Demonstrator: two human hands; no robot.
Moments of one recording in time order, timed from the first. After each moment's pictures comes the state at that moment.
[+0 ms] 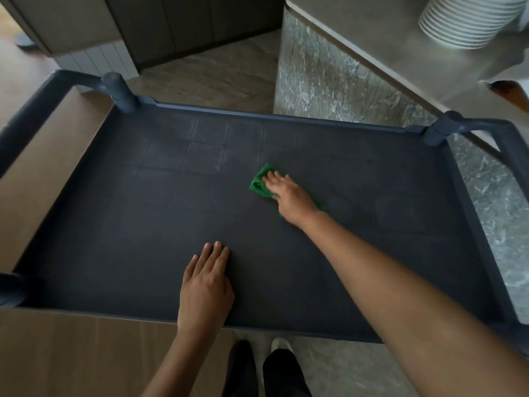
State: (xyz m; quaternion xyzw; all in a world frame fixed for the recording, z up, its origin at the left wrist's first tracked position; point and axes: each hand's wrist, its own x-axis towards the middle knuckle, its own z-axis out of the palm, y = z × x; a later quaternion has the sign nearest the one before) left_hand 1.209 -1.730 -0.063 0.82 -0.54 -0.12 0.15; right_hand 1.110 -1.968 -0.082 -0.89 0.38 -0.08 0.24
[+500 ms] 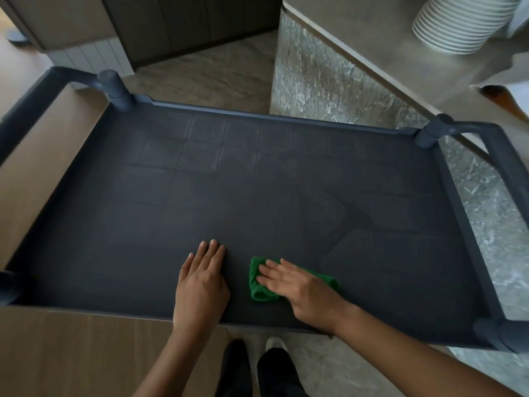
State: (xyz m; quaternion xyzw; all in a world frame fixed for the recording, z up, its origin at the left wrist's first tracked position) left_hand 1.212 -1.731 -0.069 0.82 -0.55 -0.12 0.15; right_hand 1.013 -1.824 -0.073 -0.94 0.20 -0.04 0.28
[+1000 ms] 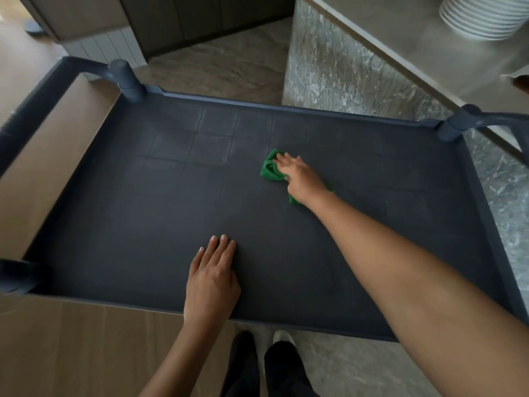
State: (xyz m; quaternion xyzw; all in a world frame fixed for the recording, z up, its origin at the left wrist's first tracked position) left_hand 1.210 -1.735 -0.068 0.82 -0.53 -0.12 0.15; right_hand 1.119 -2.007 -0.084 -0.89 0.39 -0.07 0.23
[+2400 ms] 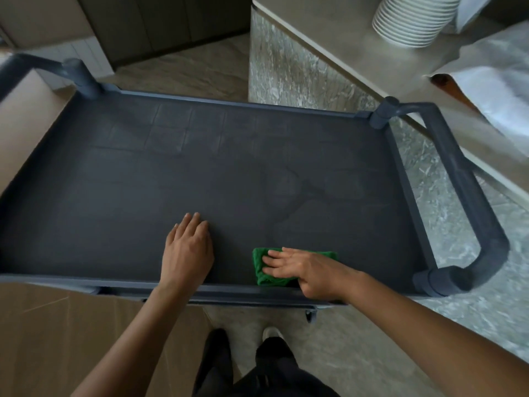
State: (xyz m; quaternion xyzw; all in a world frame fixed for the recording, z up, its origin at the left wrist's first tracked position) left_hand 1.168 -1.746 -0.065 0.81 -0.57 -0.10 0.13; right_hand 0.920 -1.837 -0.046 -0.93 0.18 0.08 0.31
